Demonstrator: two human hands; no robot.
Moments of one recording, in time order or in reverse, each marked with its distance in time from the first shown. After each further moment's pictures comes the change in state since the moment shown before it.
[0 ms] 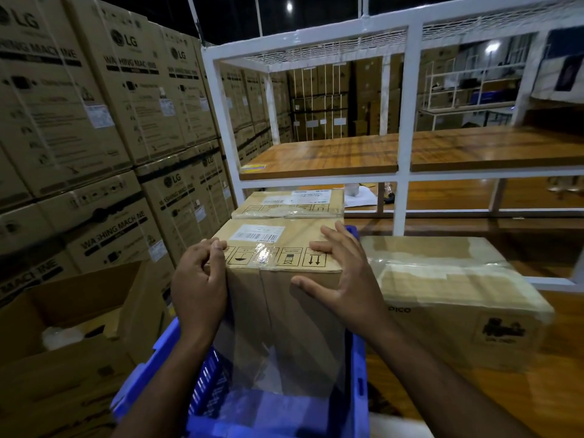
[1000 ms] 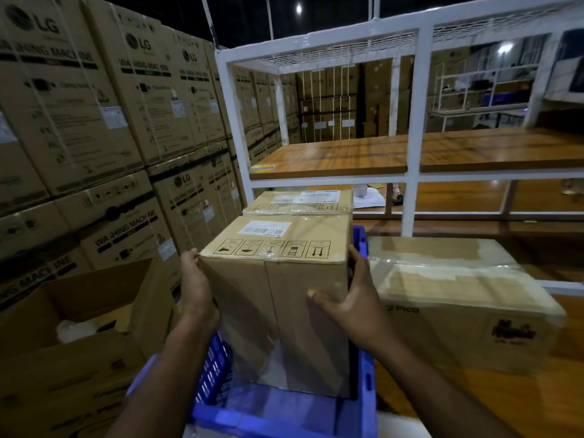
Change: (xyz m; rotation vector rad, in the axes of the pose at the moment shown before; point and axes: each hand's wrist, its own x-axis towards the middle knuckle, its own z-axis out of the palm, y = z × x) left_hand 0.004 0.003 -0.013 -0.730 -0.134 -0.722; right_hand -0.030 0.014 0.018 0.282 -0.072 0.367
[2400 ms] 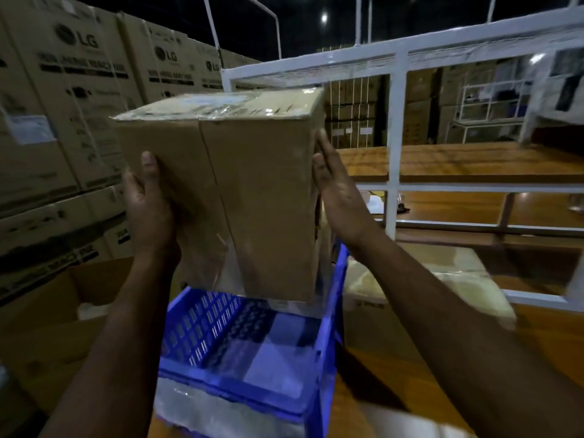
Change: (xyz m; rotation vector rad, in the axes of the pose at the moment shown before) left_hand -0.063 0.110 0.043 0.038 0.157 0.710; right_hand 0.041 -0.147 -0.085 0.254 -0.115 -0.362
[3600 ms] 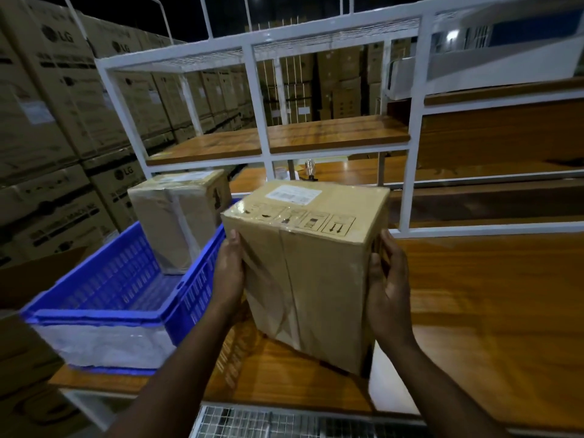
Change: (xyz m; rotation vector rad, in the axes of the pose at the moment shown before) left_hand -0.325 -0.002 0.138 0.078 -0.519 -0.532; right_hand -0.313 0.018 -0.243 -0.265 0.568 0.134
